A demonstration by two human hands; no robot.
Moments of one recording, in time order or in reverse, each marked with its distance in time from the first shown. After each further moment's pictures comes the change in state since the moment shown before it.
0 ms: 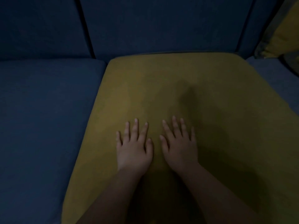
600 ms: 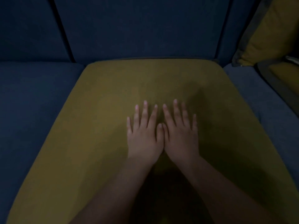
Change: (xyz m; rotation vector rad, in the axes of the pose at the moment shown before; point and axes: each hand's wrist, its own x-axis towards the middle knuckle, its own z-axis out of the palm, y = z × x) left_hand 0.029 0.157 -0.015 -0.184 0.171 0.103; right_hand 0.024 0.123 -0.058 -0.008 0.130 -0.054
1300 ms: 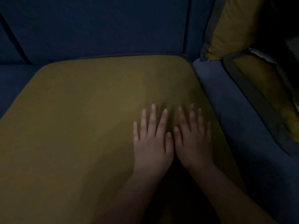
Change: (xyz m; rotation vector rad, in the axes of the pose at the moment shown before) left_hand 0.013 0.155 0.079 -0.014 0.033 0.107; right_hand -0.010 0.180 -0.005 0.050 -0.002 0.188
